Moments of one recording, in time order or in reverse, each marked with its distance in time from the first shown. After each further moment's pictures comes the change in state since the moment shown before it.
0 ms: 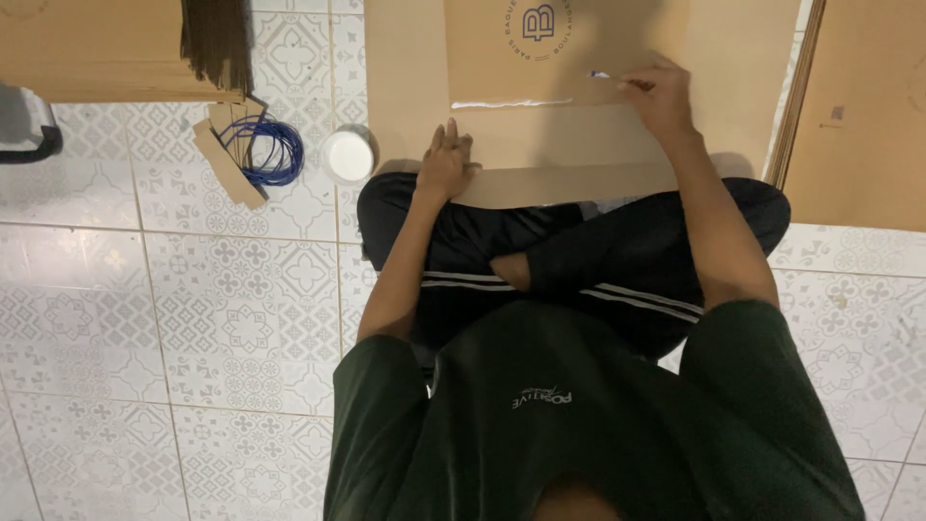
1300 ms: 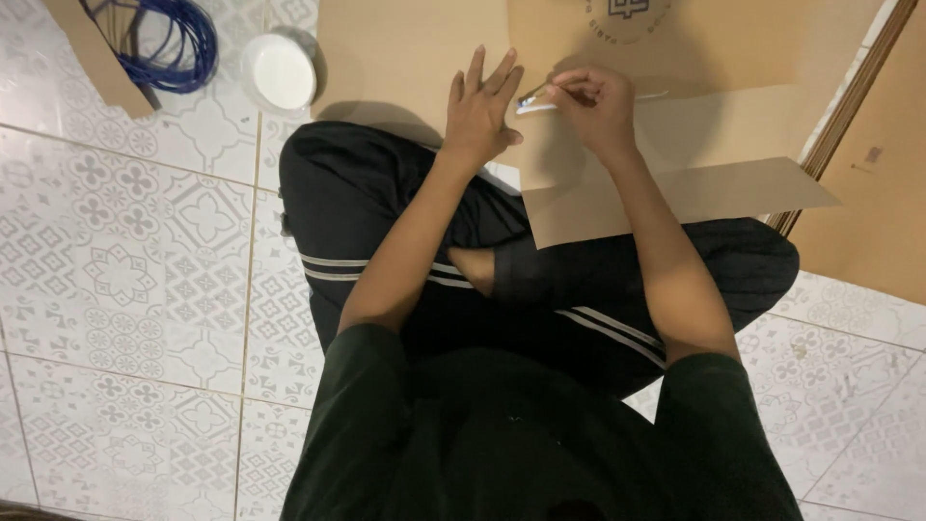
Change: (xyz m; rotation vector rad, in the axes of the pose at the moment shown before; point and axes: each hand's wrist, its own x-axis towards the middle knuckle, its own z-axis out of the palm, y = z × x) left_hand 0.029 0.093 0.026 -0.022 0.359 0.042; right_hand -0.015 -0.026 0.101 0.389 -0.173 0.203
